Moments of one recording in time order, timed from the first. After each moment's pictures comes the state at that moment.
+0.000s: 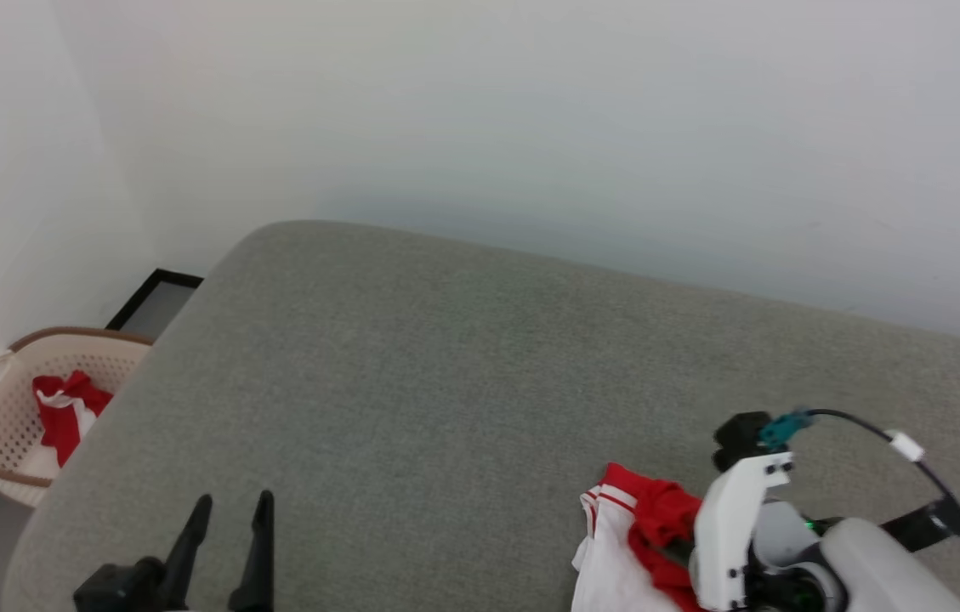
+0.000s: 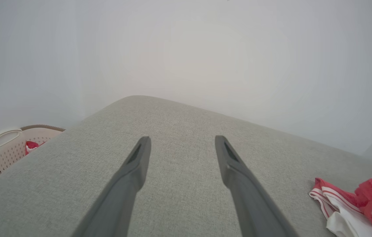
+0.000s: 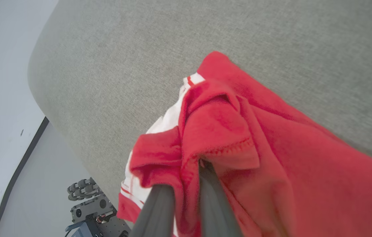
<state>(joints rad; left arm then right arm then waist) 0.06 0.20 -0.03 0.23 -0.39 -0.12 -0.26 -0.41 -0.26 0.54 0.54 0.86 0.13 0.60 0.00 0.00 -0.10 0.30</state>
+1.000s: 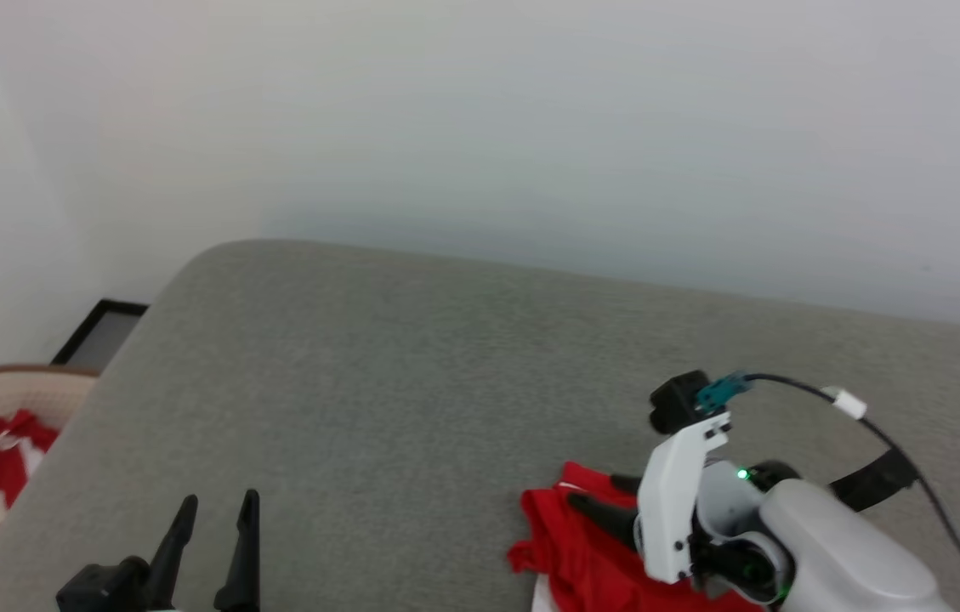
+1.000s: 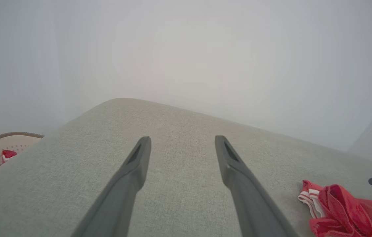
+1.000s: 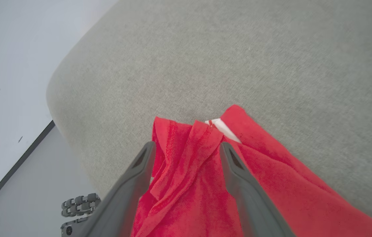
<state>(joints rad) 0.05 0.21 -0.01 0.25 -0.41 -0.13 -0.26 -0.56 -0.22 0.77 0.60 0.93 0.13 0.46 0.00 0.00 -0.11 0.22</state>
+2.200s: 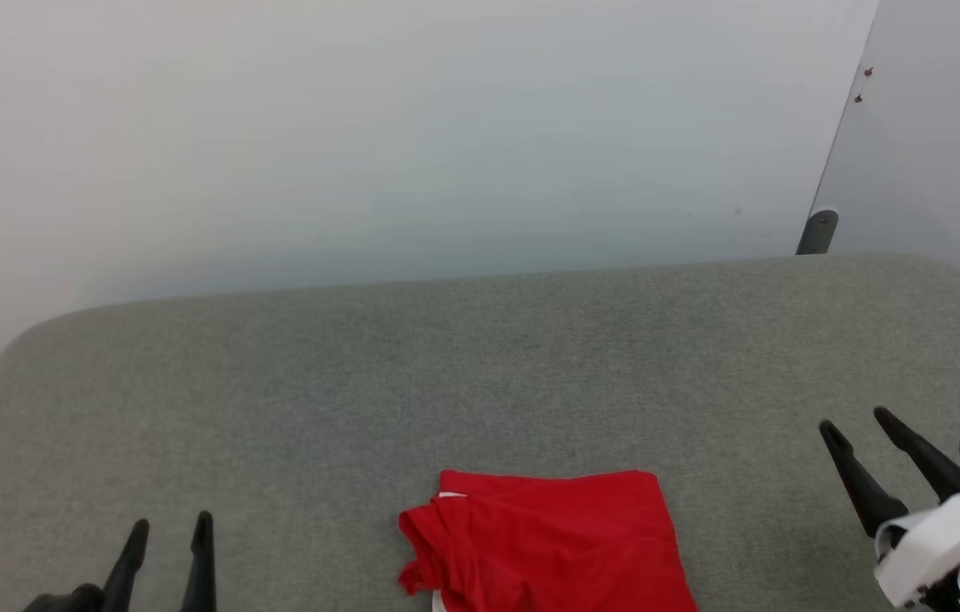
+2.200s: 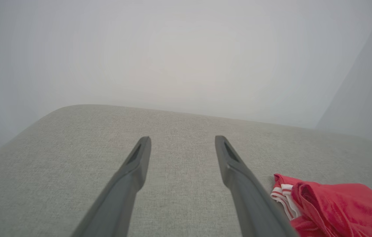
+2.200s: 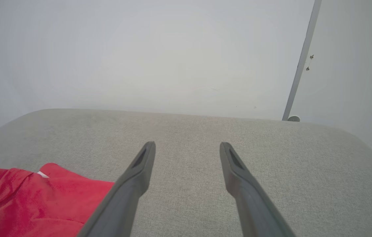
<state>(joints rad) 0.10 0.22 0.07 0.22 -0.38 -0.13 -0.26 -0.30 -0.58 0.55 0.44 0.79 0.13 -0.25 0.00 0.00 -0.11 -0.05</state>
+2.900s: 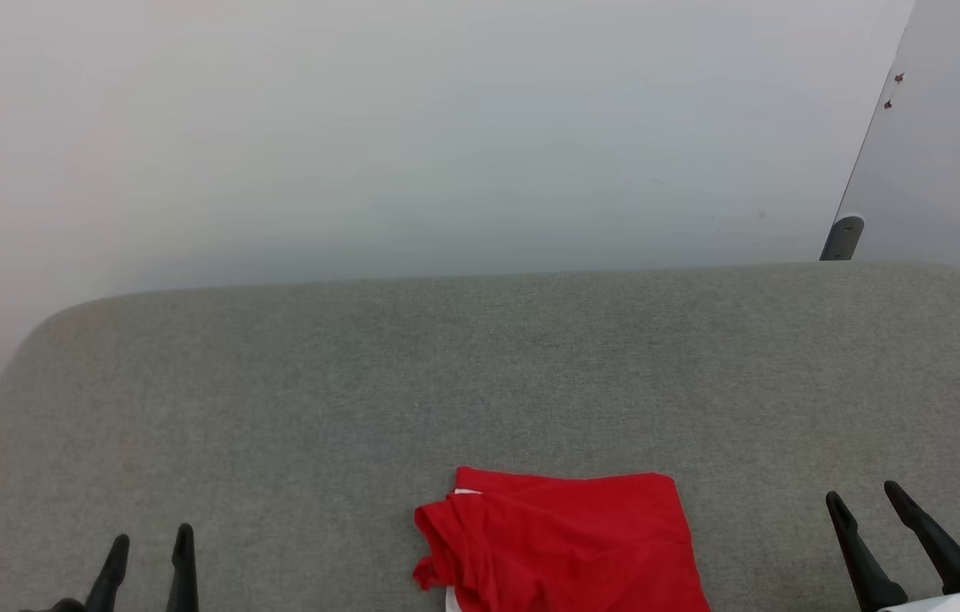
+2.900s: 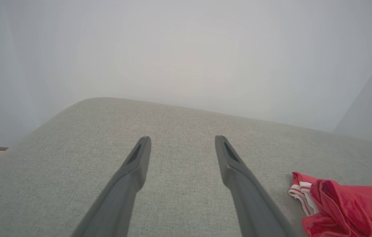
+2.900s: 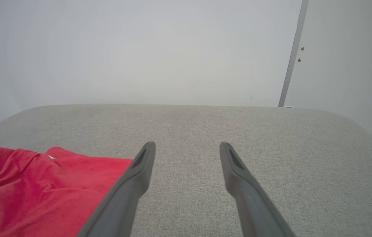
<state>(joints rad) 0.13 0.22 0.11 0.22 -0.39 -0.13 -0.26 0.00 -0.43 0.25 0.28 0.53 0.13 -0.26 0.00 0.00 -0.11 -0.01</state>
